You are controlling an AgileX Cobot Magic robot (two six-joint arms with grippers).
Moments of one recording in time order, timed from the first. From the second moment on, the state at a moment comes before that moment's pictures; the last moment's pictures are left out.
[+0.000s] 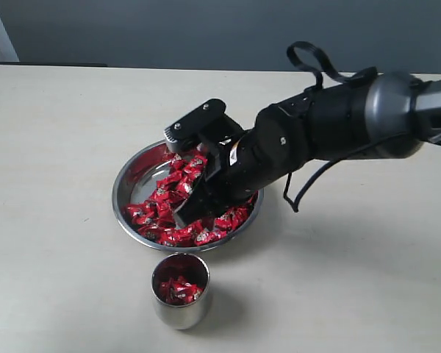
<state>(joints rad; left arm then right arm) -0.06 0.00 0.00 0.00 0.23 0.01 0.76 1.85 -1.07 0.18 0.35 -0.21</state>
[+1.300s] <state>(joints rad) -0.06 0.00 0.00 0.00 0.23 0.01 0.67 2.04 -1.29 0.36 0.58 -0.28</state>
